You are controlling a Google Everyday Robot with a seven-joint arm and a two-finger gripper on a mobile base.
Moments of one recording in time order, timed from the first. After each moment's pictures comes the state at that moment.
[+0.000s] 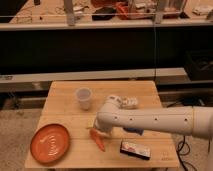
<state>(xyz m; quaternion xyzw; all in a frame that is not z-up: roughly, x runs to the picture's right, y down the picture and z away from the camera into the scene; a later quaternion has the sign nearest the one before) -0.031 0.235 0.777 -0.18 -0.26 -0.55 0.77</state>
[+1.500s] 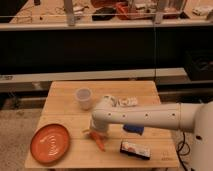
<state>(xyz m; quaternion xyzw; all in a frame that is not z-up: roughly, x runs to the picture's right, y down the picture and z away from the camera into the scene) -0.056 0.254 0.794 -0.19 -0.30 -0.60 0.72</state>
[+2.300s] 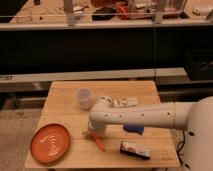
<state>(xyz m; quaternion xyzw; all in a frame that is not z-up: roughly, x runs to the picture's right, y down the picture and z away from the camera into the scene) -0.064 0.257 0.800 -0.18 -0.30 -0.61 0.71</state>
